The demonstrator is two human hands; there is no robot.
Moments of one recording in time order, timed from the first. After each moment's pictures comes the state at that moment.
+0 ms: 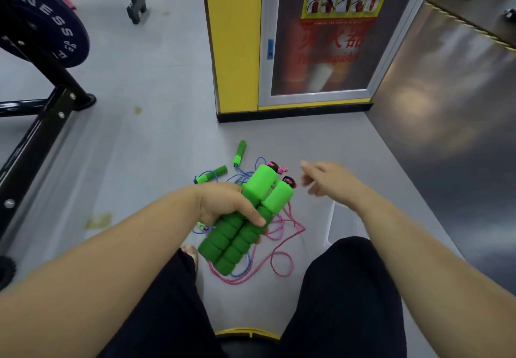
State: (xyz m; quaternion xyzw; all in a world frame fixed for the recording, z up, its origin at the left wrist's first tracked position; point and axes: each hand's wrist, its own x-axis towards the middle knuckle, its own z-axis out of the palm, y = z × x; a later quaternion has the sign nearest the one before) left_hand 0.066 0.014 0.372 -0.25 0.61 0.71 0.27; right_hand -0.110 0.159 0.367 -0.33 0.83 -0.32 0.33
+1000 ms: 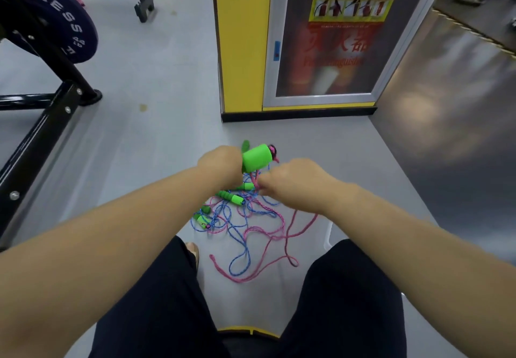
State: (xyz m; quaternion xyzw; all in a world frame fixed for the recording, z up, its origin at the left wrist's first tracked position) left_hand 0.043 -0.004 0.392 -0.34 0.93 0.09 0.11; right_hand -0.047 0.119 0.403 -0.71 0.69 0.12 -0.02
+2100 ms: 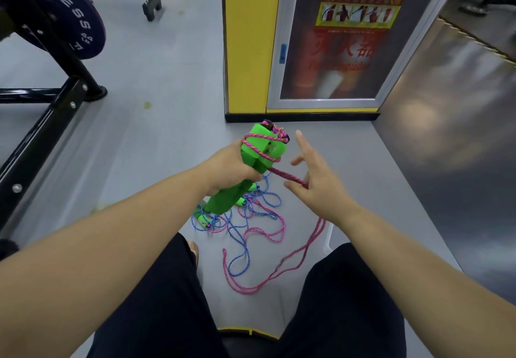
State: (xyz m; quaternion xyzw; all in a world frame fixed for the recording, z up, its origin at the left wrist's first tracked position) left_hand 0.060 0.000 0.402 -0.33 0.77 0.54 -0.01; right_hand -0.071 0.148 0.362 -0.53 0.78 -0.33 0.11
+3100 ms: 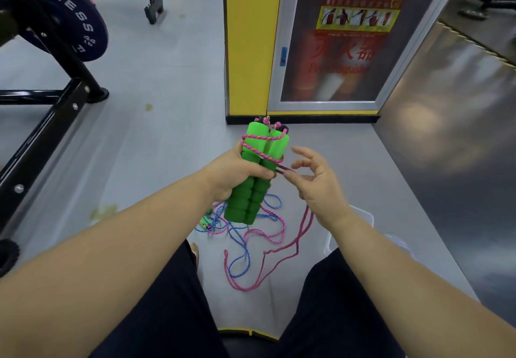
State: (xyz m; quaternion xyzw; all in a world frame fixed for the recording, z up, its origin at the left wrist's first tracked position) left_hand 0.059 0.011 0.394 -0.32 0.59 0.74 -0.07; right_hand -0.056 0.141 0.358 -0.34 0.68 -0.59 0.27
